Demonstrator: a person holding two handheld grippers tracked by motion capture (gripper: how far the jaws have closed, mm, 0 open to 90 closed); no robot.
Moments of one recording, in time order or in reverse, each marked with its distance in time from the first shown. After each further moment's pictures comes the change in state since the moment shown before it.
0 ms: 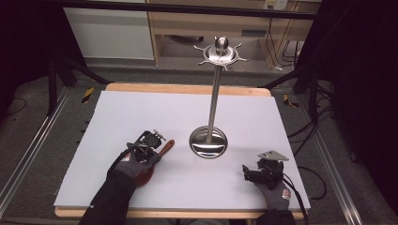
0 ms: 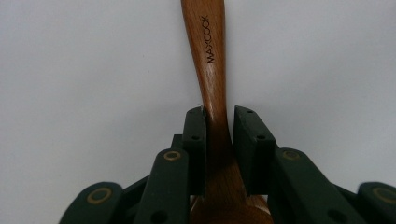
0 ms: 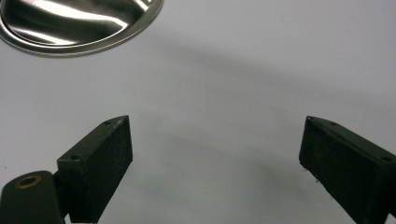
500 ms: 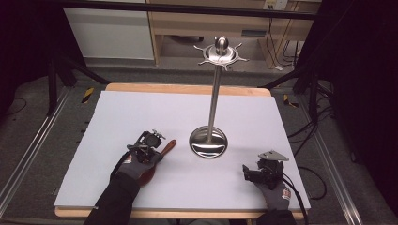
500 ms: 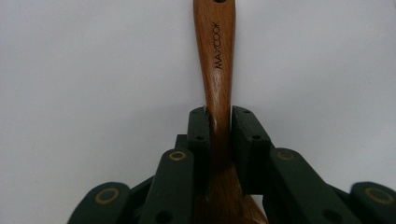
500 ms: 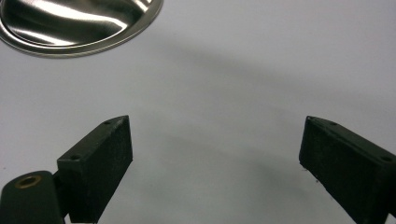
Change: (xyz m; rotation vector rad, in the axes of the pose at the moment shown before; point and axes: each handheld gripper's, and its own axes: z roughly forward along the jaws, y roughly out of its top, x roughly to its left) left arm 0.001 -0.003 0.004 -0.070 -0.028 -0.089; right arm 0.000 0.000 0.000 -0.004 -0.002 -0.001
